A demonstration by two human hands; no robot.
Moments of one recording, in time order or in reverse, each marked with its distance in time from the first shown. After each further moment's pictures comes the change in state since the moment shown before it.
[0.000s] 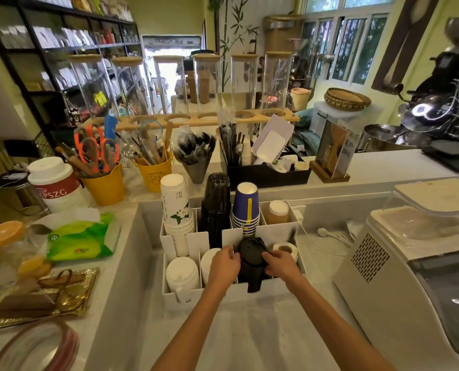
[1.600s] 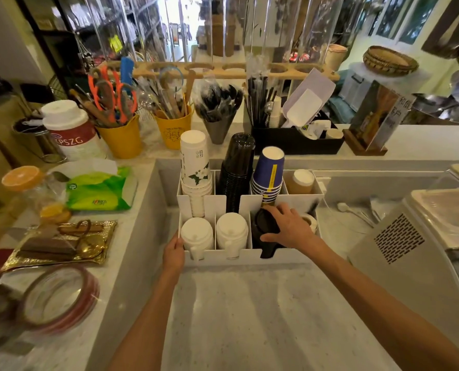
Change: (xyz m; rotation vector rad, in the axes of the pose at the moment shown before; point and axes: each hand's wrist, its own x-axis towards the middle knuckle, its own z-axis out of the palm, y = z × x) left_hand 0.004 -0.159 -0.077 -0.422 0.275 -0.276; right_hand -0.001 -0.029 0.003 -1.079 -0.125 -0.527
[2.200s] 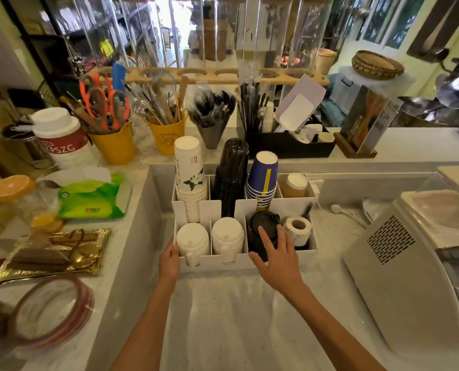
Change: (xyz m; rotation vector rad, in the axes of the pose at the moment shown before) left_hand -0.005 0.001 -0.002 -0.052 -0.045 -0.003; right_hand -0.045 -0.021 0.077 0.141 0.207 0.168
